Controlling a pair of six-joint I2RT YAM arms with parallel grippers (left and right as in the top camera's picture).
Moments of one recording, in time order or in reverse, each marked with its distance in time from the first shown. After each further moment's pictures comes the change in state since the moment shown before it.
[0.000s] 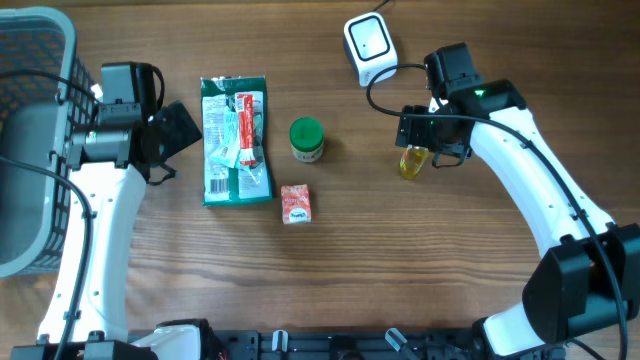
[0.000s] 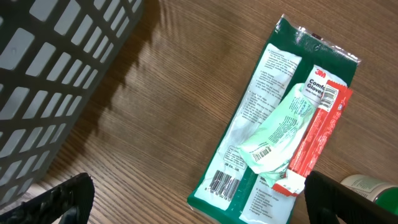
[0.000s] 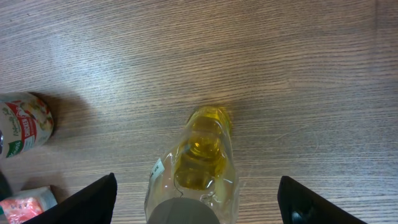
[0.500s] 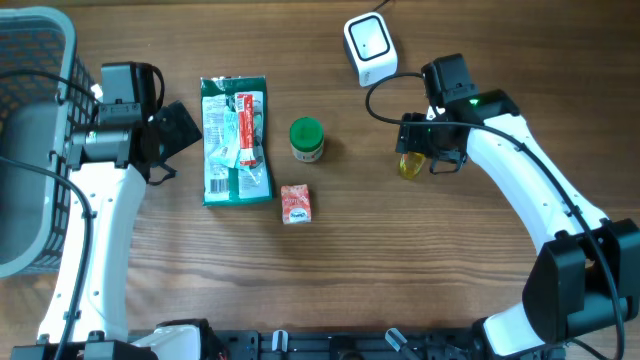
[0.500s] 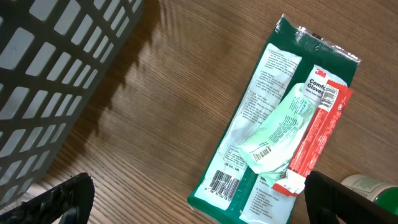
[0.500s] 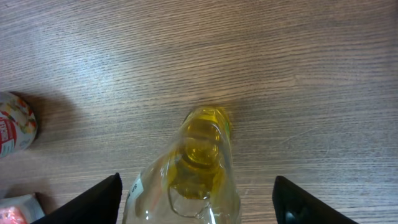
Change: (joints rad) left arm 0.000 0.000 0.000 0.000 0.000 0.000; right arm 0.000 0.000 -0.084 0.084 -0.001 0.006
